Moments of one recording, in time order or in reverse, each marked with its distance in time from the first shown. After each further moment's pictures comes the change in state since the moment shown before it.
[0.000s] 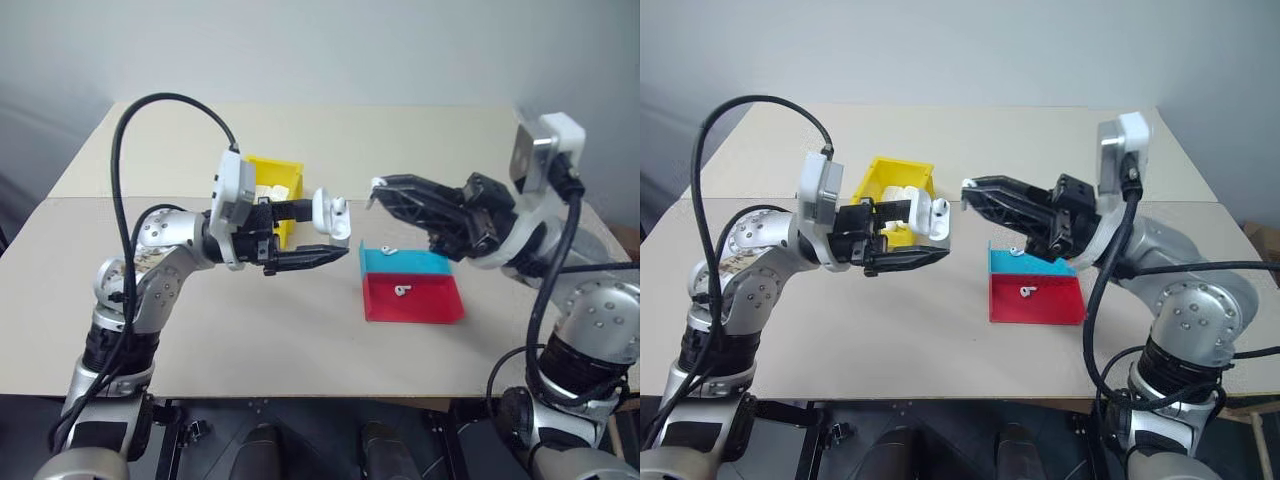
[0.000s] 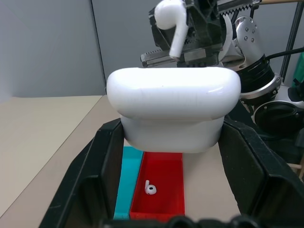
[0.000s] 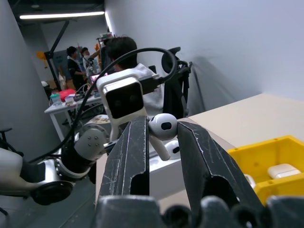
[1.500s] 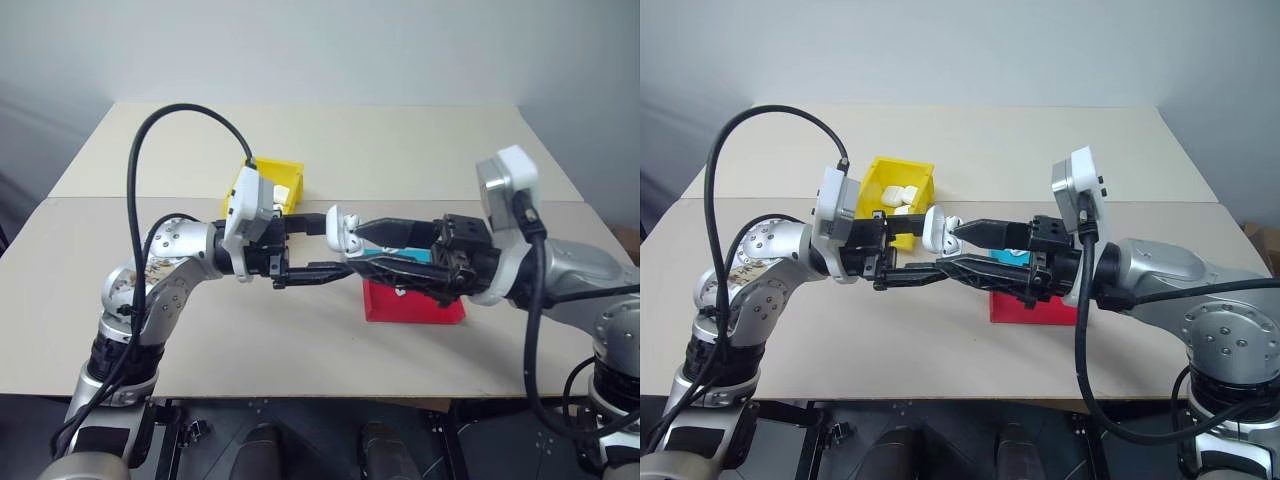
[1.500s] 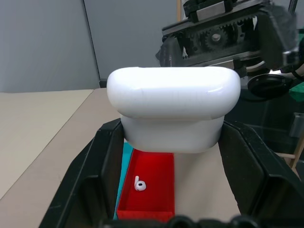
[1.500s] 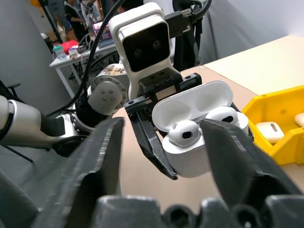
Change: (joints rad) left arm 0.037 -0.009 -0.027 -0.088 0.025 0.032 0.034; right arm 0.080 -0.349 0.213 -0.085 0.289 -0.093 -0.209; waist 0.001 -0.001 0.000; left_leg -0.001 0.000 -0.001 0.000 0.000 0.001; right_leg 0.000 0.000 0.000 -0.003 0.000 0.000
